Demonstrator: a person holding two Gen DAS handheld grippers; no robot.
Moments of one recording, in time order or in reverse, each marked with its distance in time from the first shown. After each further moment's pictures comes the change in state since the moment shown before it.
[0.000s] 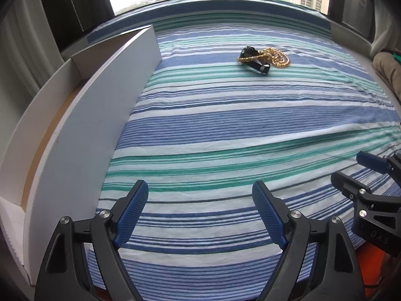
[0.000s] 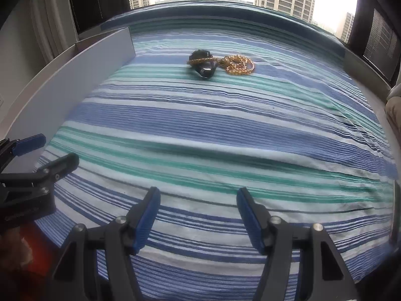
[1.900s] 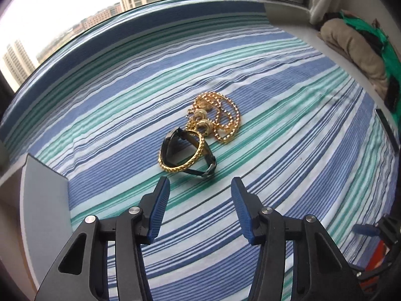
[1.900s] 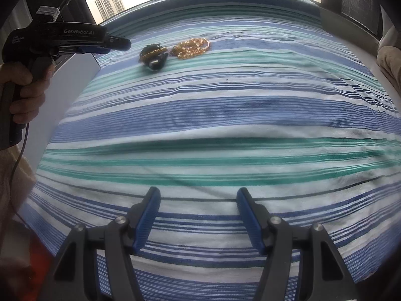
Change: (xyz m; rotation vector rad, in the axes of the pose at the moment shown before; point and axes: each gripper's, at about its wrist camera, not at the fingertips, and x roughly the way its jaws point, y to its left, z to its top) left arm 0.102 -0.093 0.197 0.417 0.005 -0.301; right arm 0.015 -0.075 -0.016 0.213 0.035 0.055
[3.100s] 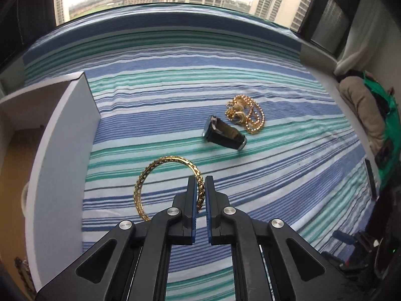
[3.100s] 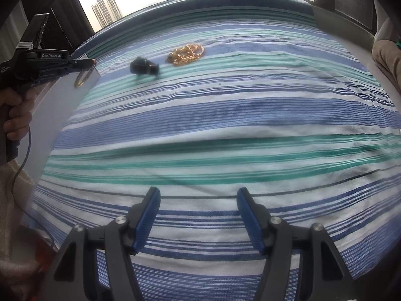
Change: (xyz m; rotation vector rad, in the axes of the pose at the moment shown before) left arm -0.066 0.064 -0.080 -0.348 -0.043 -0.034; right arm -0.010 -0.003 -0.005 0.023 -0.027 0.012
